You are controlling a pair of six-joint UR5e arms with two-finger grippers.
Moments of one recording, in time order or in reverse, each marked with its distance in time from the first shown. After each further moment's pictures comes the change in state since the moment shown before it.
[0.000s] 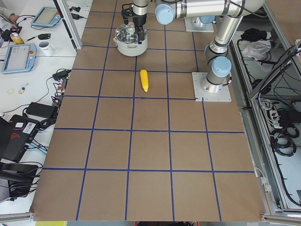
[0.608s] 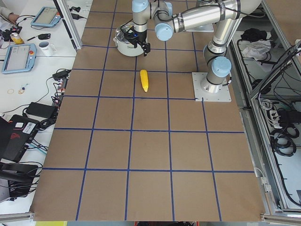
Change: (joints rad) left arm 0.051 -0.021 -0.138 0.063 0.000 -0.450; right arm 0.049 0.308 -0.195 -0.187 -0.016 0.178
